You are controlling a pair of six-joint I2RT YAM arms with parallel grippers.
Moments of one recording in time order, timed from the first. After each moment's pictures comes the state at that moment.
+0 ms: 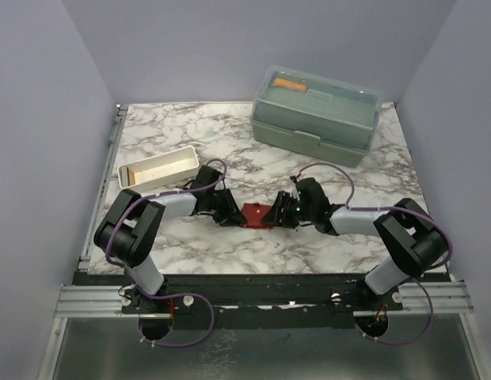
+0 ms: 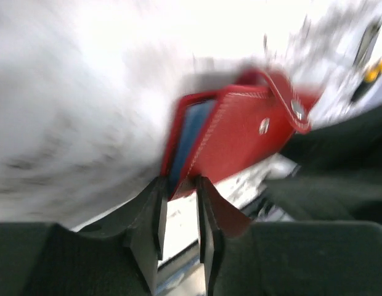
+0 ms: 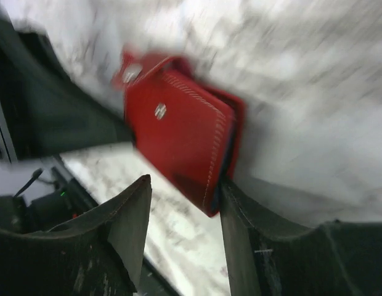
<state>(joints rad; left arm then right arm) -0.52 1.67 0.74 -0.07 0.52 -0.95 0.59 1.60 0.63 0.25 -0.38 0.79</state>
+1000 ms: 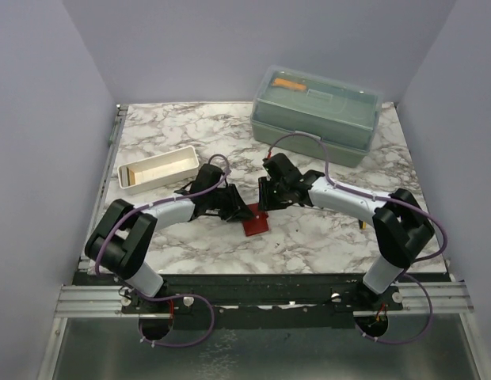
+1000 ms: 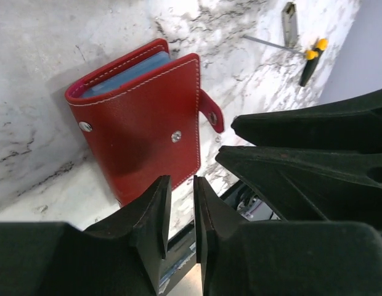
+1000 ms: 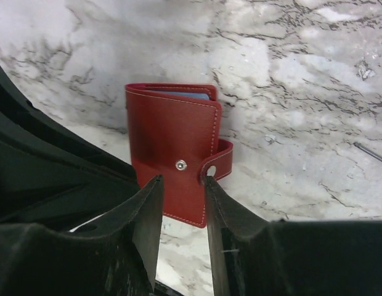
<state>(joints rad) -0.51 1.53 0.73 0.00 0.54 -0.94 0.76 1.67 1.12 -0.39 -0.06 0.56</state>
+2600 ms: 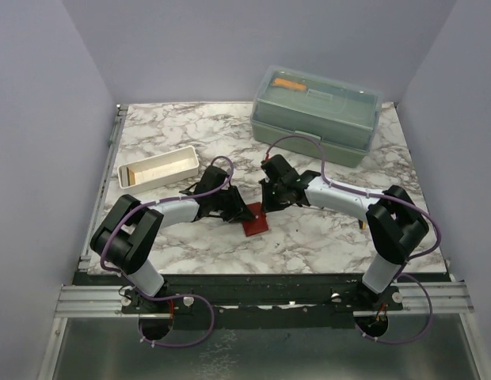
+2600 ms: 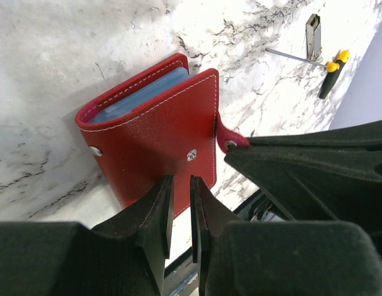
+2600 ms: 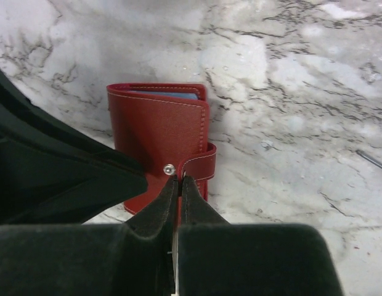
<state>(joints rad) -0.55 1.61 0.73 0.04 0.48 -0.94 0.76 1.73 1.14 -0.42 -0.05 0.53</state>
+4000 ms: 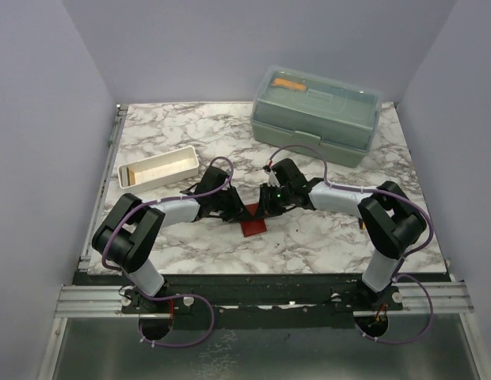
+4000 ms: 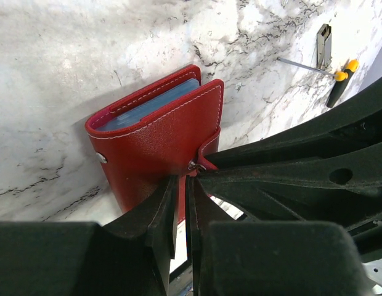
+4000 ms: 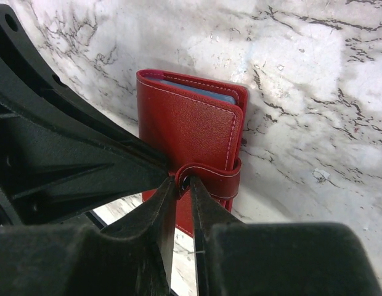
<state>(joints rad) -0.55 1.63 0.73 0.04 0.44 -0.94 0.68 1.77 0.99 -0.14 -0.36 0.55</state>
